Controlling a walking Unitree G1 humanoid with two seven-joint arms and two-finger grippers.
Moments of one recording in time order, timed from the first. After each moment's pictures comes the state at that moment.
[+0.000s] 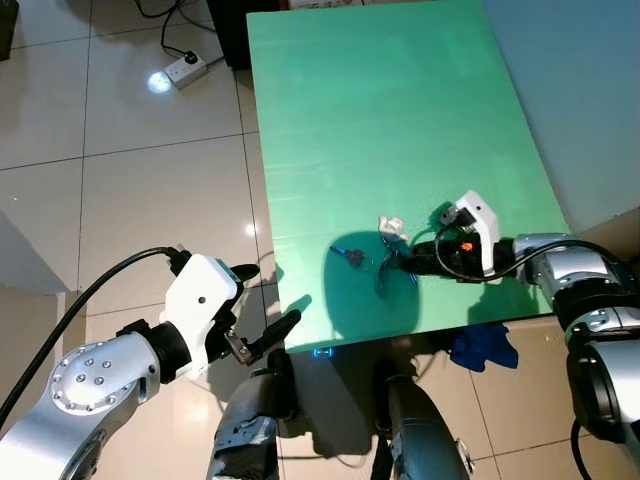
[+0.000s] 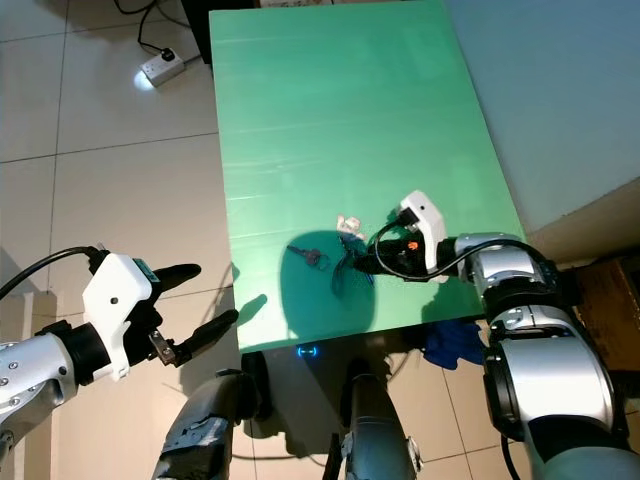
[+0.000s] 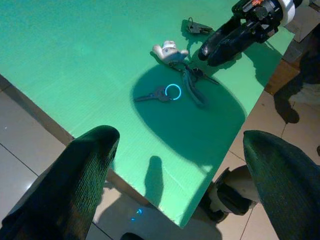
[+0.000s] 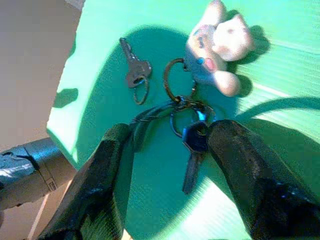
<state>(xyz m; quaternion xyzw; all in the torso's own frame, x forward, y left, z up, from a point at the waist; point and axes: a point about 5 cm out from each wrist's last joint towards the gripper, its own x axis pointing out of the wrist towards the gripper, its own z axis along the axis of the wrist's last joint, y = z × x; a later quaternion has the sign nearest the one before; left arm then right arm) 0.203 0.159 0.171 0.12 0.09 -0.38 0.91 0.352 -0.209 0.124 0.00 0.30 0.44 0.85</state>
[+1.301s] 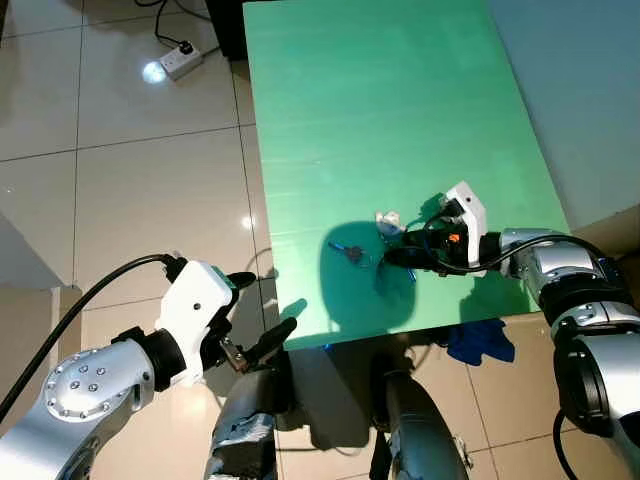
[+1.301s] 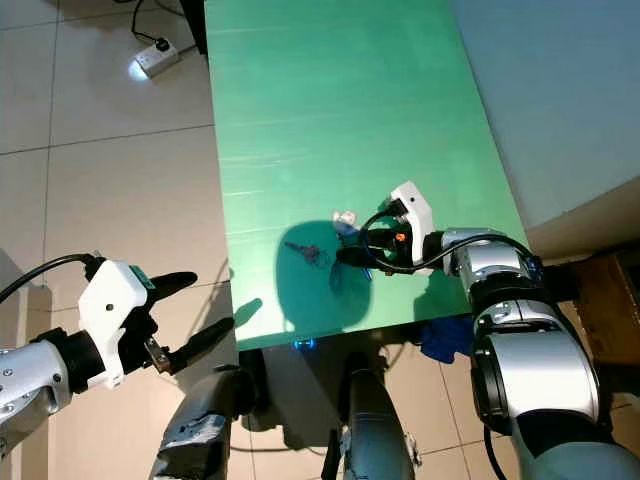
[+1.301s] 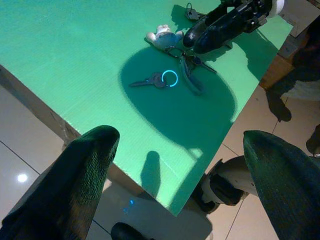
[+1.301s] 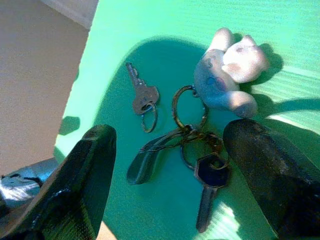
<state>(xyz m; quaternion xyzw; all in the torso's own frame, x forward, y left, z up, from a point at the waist) 0.198 0.163 0.167 0.12 0.11 -0.38 0.91 0.358 -0.189 0.128 0.03 0.27 0.46 0.85</state>
